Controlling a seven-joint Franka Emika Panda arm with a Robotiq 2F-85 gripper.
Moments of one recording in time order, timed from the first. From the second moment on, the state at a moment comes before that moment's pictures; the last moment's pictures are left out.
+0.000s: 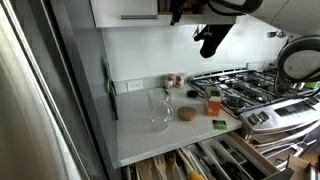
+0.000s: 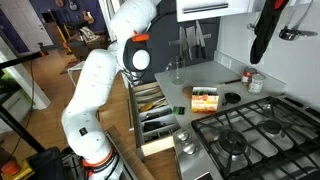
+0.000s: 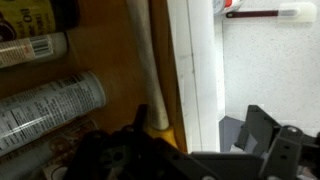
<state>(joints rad) 0.03 0.63 -0.03 -0.46 -0.28 1.90 -1.00</state>
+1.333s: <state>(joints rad) 0.03 0.62 -0.06 -0.45 -0.29 1.86 -1.07</state>
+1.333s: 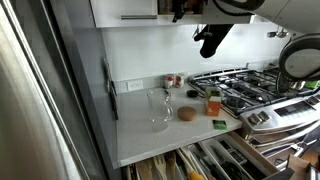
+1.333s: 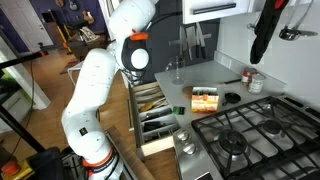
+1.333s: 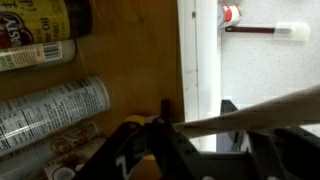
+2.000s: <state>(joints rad) 0.04 0.61 -0.09 -0.45 -0.30 1.90 -1.06</state>
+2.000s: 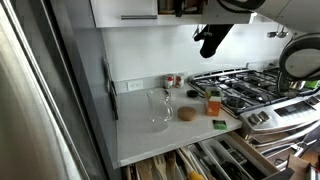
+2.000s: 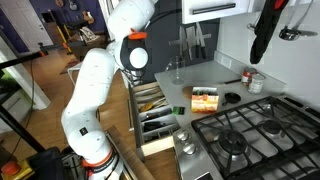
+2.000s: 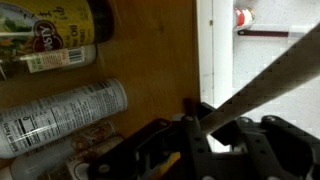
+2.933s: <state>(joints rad) 0.06 0.58 -0.11 -0.45 -0.31 1.90 -1.05</state>
